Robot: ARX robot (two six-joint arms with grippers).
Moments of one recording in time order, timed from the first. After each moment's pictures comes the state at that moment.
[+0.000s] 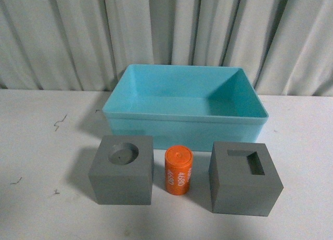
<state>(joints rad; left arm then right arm) 0.00 0.01 0.01 0.00 0.00 -0.02 0.00 0.00 0.01 0.00 0.00 0.01</state>
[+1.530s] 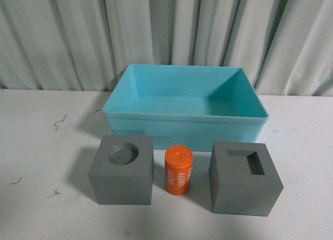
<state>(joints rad) 0.00 0.01 0.01 0.00 0.00 -0.02 0.00 0.00 0.01 0.00 0.00 0.01</state>
